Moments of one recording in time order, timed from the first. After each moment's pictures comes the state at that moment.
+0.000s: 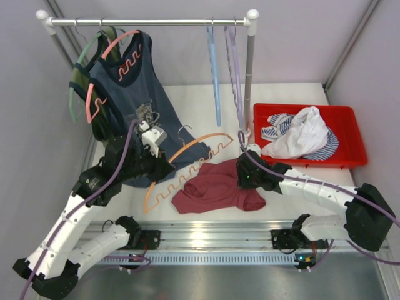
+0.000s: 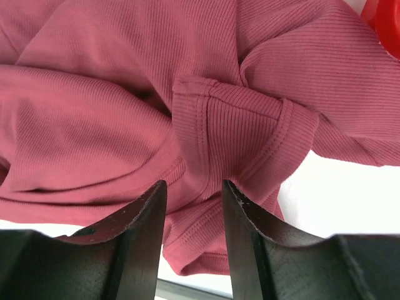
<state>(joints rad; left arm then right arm) -0.56 0.79 1.07 -0.80 0.28 -0.16 0.83 1.22 0.71 -0.48 0.23 0.63</state>
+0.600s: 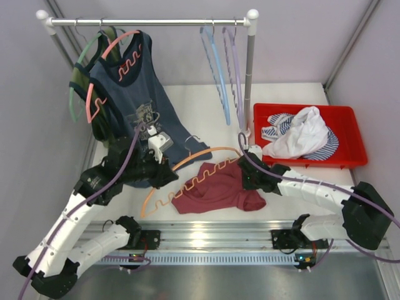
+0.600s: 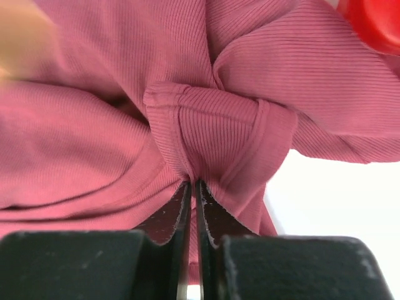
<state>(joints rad) -0.58 0.79 1.07 -0.87 0.40 -0.10 0.83 1.26 0.68 -0.44 0.29 0.65</state>
